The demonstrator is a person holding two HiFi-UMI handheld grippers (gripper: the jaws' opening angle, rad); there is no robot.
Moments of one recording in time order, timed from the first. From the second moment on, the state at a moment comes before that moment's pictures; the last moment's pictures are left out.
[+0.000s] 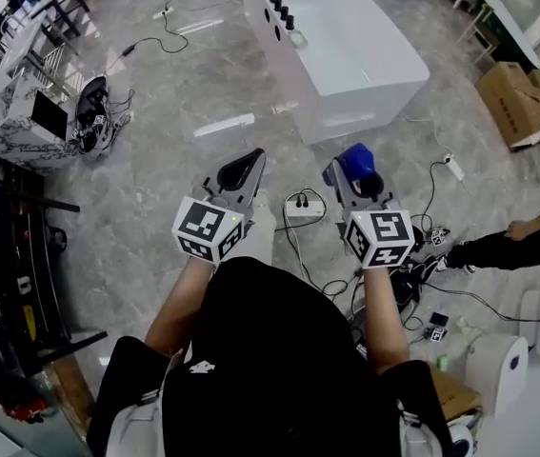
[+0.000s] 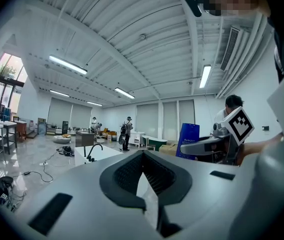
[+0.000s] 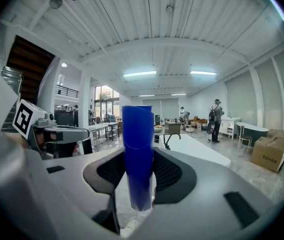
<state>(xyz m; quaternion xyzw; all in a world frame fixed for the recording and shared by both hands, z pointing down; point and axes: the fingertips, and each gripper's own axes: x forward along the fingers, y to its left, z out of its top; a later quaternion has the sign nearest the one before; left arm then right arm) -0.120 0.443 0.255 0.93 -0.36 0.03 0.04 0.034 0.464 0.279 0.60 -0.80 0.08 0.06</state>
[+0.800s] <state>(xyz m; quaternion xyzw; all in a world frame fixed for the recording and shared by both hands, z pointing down) -0.087 0.166 0.265 0.94 -0.33 0.04 0.06 0.053 0.196 0.293 0.60 -0.79 0.10 0.09</state>
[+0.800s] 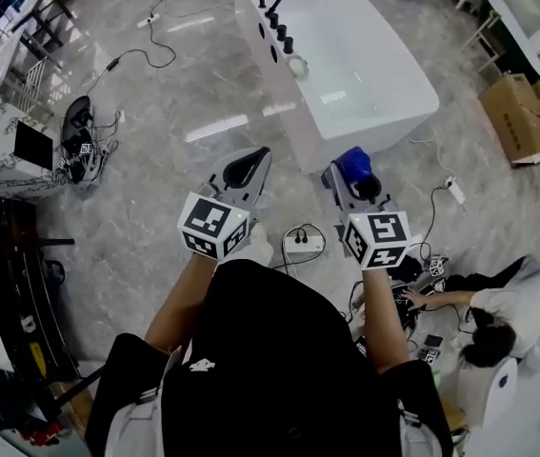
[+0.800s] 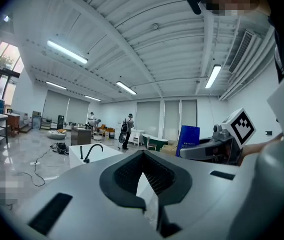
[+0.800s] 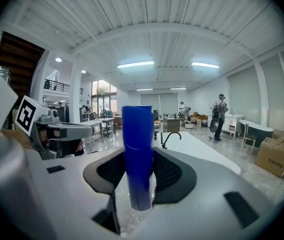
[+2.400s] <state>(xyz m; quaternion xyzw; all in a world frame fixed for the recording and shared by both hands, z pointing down) 0.001 -0.158 0.362 0.93 -0.31 0.09 0.18 0.136 -0.129 0.400 0.59 -0.77 0.21 0.15</state>
